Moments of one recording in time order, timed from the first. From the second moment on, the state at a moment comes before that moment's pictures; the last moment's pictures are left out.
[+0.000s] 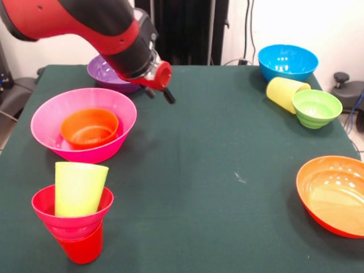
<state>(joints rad) -0.84 -0.45 0.53 1.66 -0.33 0.92 2.14</state>
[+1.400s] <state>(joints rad) -0.73 -0.40 0.53 1.68 -0.52 0.75 2.13</state>
